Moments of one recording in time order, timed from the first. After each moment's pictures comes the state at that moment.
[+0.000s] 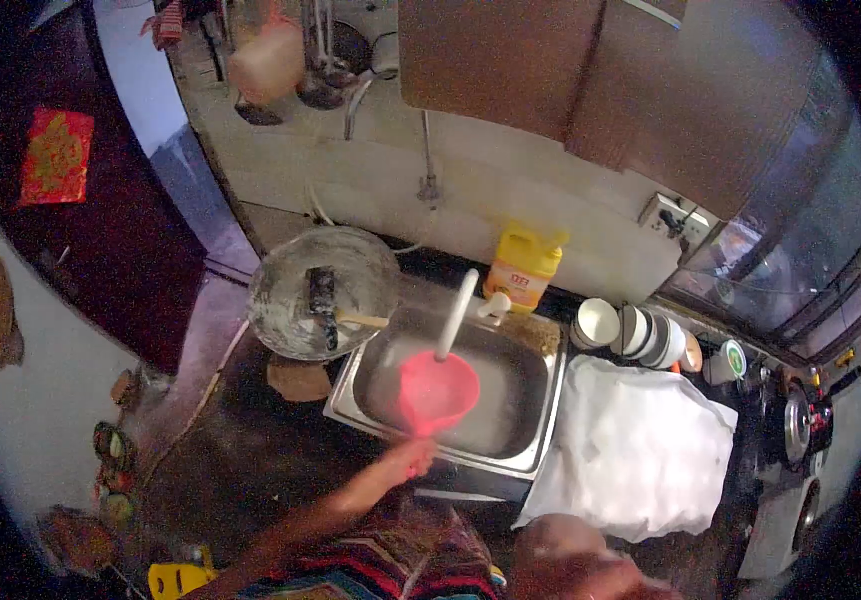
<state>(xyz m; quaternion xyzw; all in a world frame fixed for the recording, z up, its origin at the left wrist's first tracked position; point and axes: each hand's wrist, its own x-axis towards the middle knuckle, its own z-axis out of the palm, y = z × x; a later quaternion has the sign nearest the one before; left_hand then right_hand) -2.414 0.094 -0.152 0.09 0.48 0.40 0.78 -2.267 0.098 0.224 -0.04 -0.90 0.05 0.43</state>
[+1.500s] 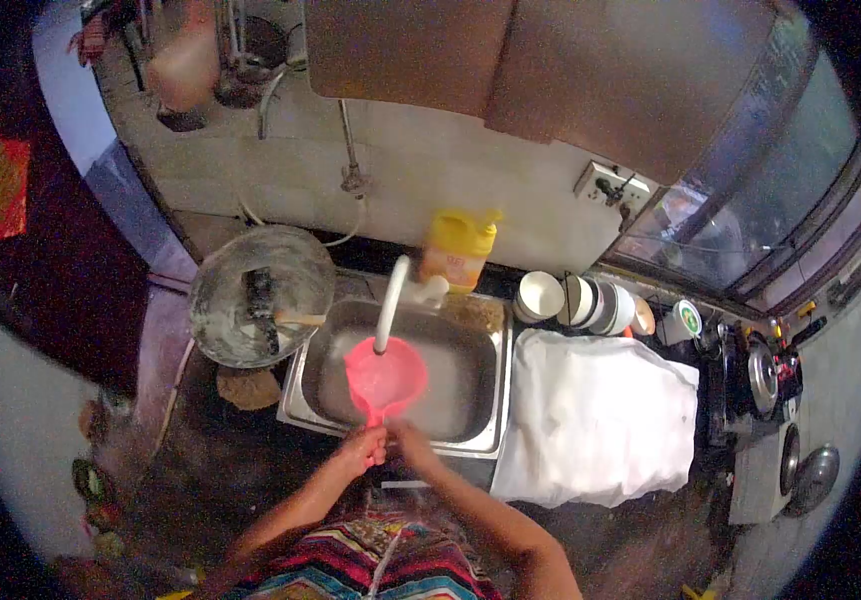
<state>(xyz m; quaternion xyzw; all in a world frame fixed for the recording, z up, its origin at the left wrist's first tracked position) -2.419 0.103 -0.147 0.07 0.49 0.41 0.76 -2.290 0.136 -0.124 -0.54 -0.36 0.74 0.17</state>
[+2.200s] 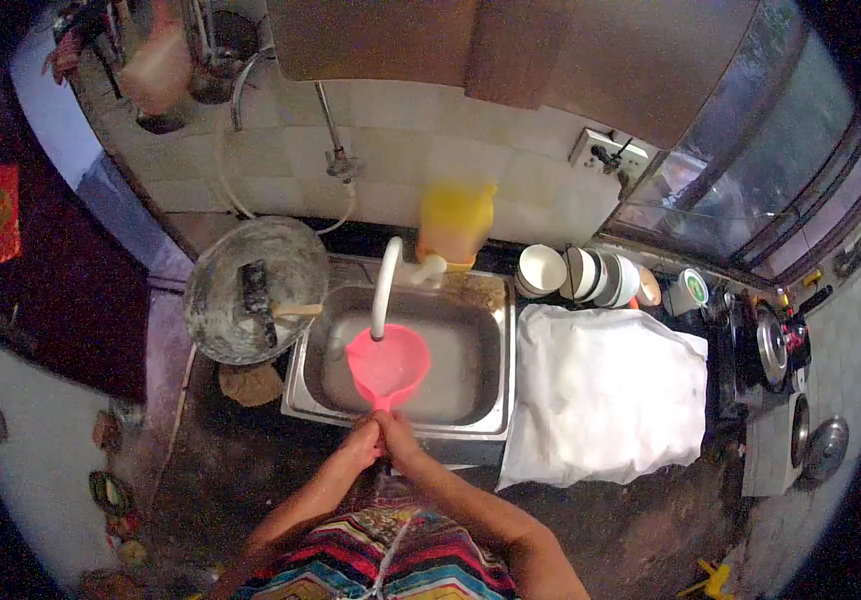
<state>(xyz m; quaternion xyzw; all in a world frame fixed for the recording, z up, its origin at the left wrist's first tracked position) -2.410 0.101 -0.177 0.05 0.56 0.40 0.73 -2.323 0.121 -0.125 -0.49 -0.23 0.79 0.28</state>
